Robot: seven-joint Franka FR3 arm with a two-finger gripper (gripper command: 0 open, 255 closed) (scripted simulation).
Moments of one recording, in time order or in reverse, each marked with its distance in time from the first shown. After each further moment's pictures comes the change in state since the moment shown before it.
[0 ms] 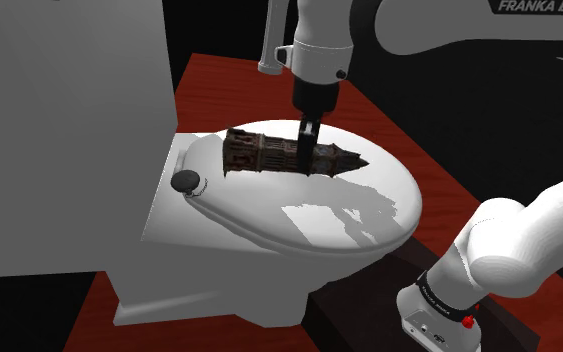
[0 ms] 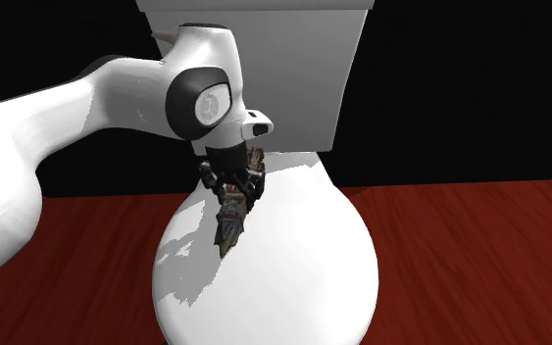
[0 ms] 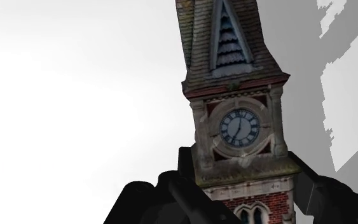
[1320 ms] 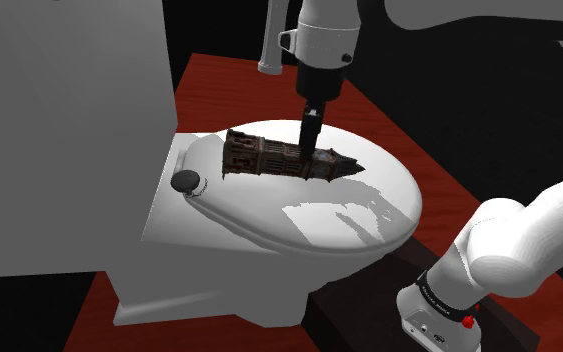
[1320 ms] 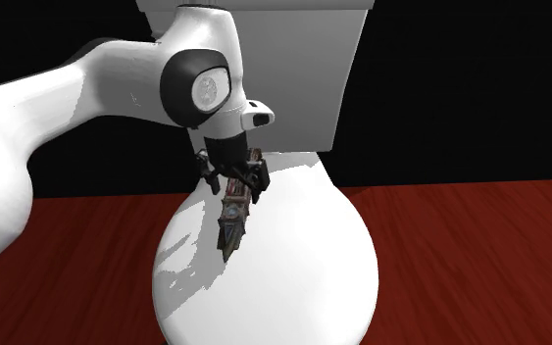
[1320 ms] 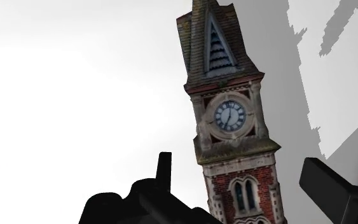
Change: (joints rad) arm -0.005 0.002 -0.007 0.056 -0.001 -0.053 0.002
